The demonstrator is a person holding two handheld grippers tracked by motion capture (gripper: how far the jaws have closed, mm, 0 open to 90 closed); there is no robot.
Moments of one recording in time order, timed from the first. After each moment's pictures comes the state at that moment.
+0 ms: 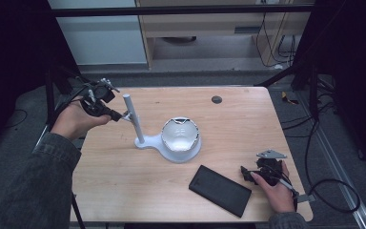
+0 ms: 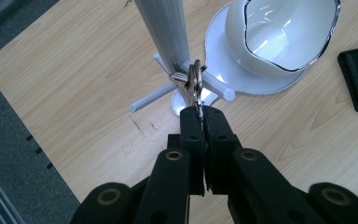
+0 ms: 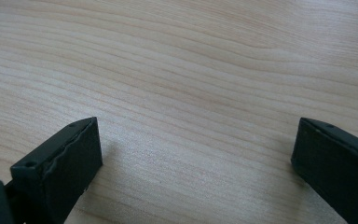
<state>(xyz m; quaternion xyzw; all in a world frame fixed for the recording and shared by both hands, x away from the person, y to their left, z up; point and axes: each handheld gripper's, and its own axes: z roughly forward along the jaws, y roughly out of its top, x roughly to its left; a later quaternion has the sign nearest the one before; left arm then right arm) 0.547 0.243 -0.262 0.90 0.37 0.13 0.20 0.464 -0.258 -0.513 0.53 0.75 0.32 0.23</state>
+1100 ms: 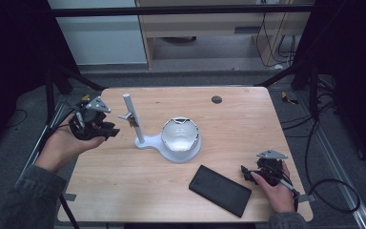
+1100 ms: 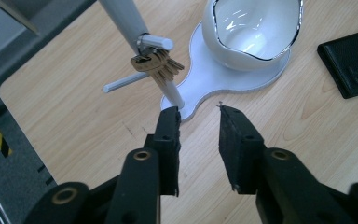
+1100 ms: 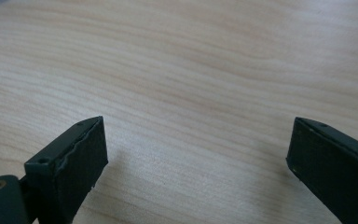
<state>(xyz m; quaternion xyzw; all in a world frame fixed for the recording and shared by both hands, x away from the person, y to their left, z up) 0.483 0.254 -0.277 0.89 0.32 0.19 0.26 0.461 -0.257 -0.508 0.52 0.75 0.33 0.24</state>
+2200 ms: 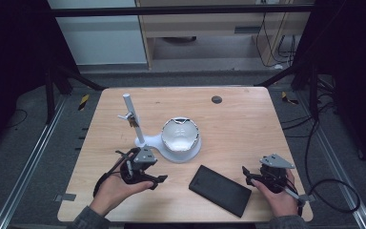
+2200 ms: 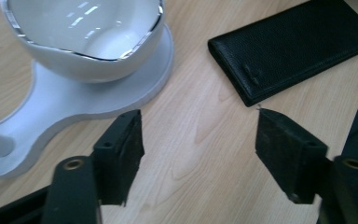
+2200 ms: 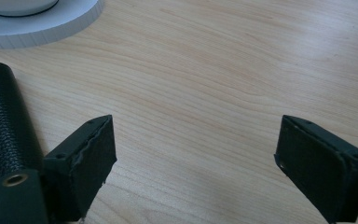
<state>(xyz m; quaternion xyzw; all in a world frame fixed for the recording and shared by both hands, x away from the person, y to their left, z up) 0.436 0.159 -0.401 0.90 0.24 0.10 0.33 0.428 -0.251 -0.481 0.48 0.74 0.37 0.29</state>
